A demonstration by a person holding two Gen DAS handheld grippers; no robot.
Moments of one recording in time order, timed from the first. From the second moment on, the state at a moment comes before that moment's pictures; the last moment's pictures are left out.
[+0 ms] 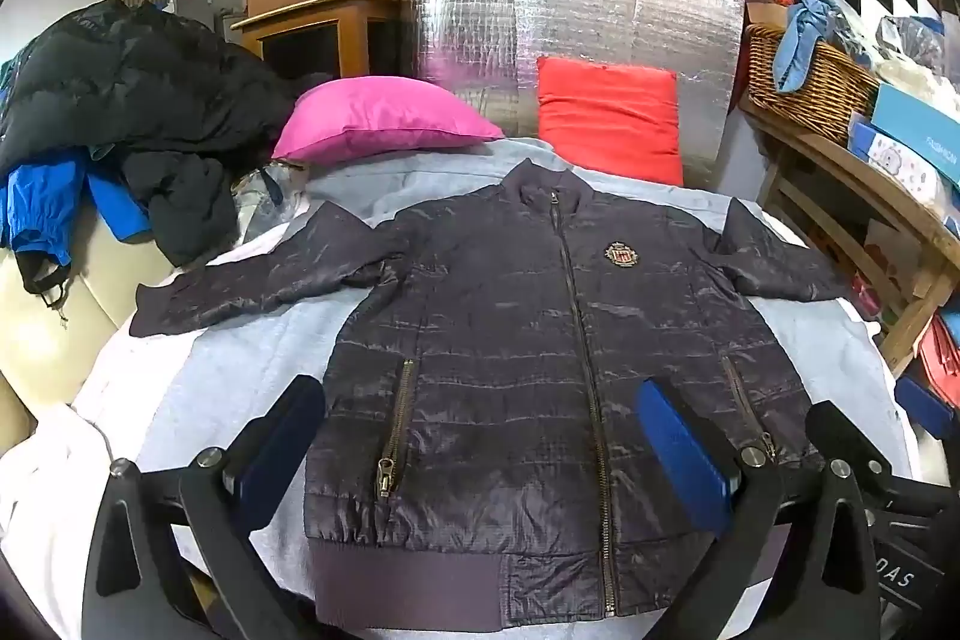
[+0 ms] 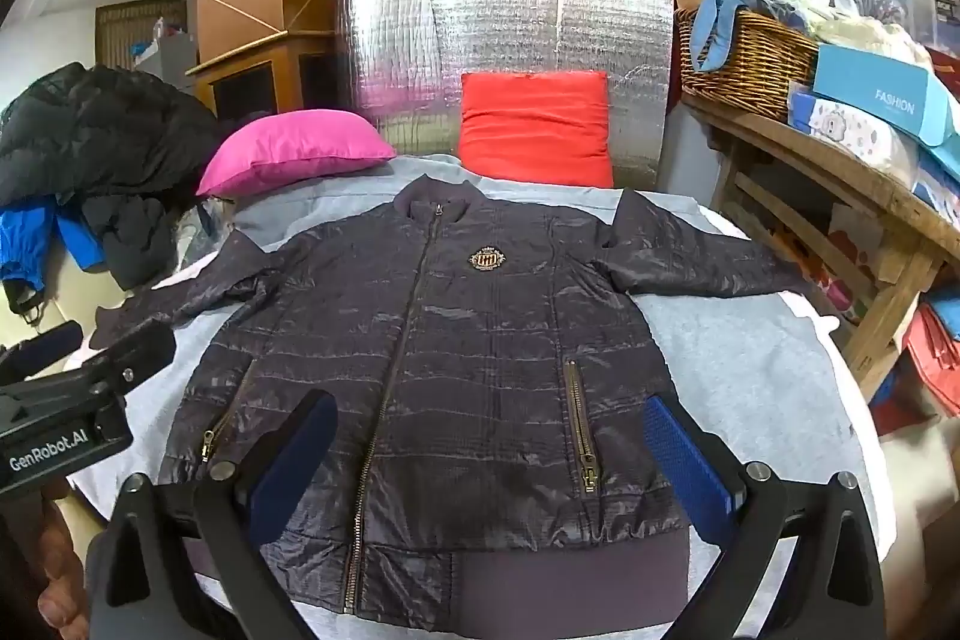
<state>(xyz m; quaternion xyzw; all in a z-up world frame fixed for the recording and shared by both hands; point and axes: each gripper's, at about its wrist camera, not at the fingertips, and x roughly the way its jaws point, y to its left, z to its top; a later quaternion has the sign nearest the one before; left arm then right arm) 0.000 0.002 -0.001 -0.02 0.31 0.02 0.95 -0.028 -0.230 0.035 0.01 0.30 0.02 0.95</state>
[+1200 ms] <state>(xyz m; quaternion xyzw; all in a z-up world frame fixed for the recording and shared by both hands) 0.004 -0.002 -0.010 -0.02 0.33 0.01 0.95 -0.021 -0.231 0.032 0.02 0.31 0.02 0.95</state>
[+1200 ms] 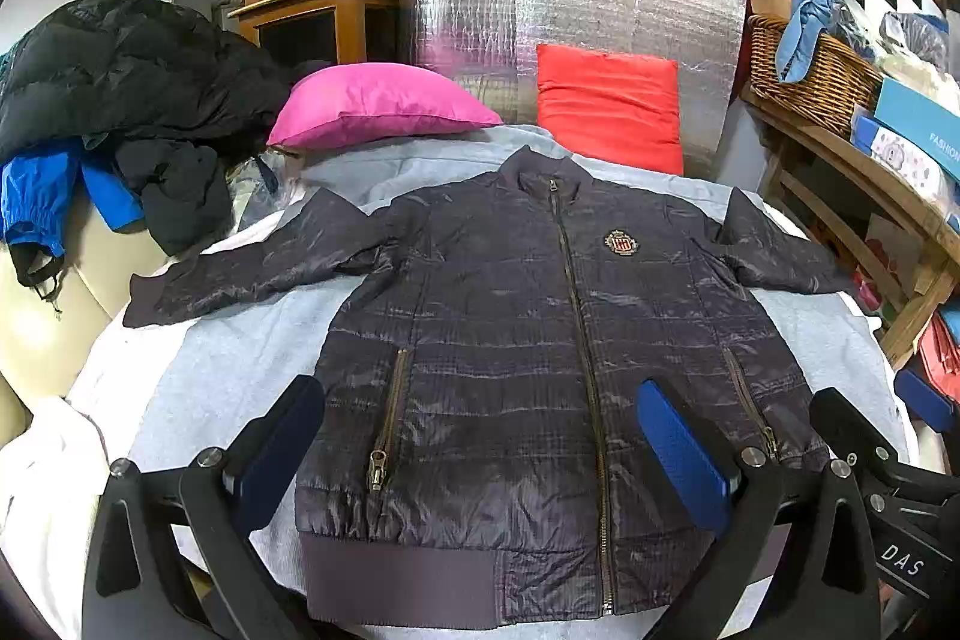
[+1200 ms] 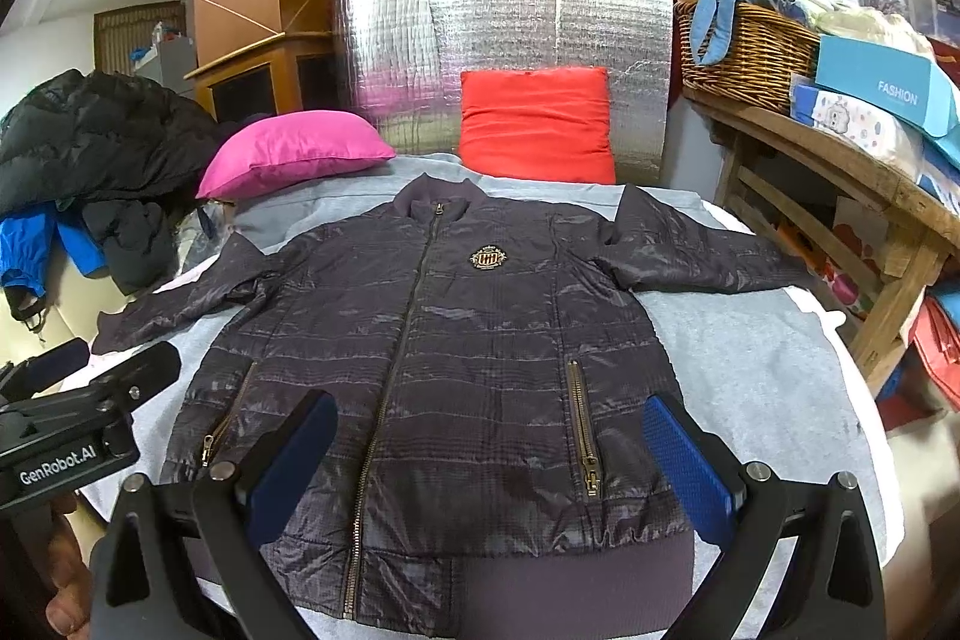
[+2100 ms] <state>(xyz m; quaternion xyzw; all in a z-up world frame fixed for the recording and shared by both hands) 0.007 -0.004 -0.009 -0.02 0.32 0.01 0.95 -0.015 -0.230 0.039 0.01 0.30 0.02 0.95</state>
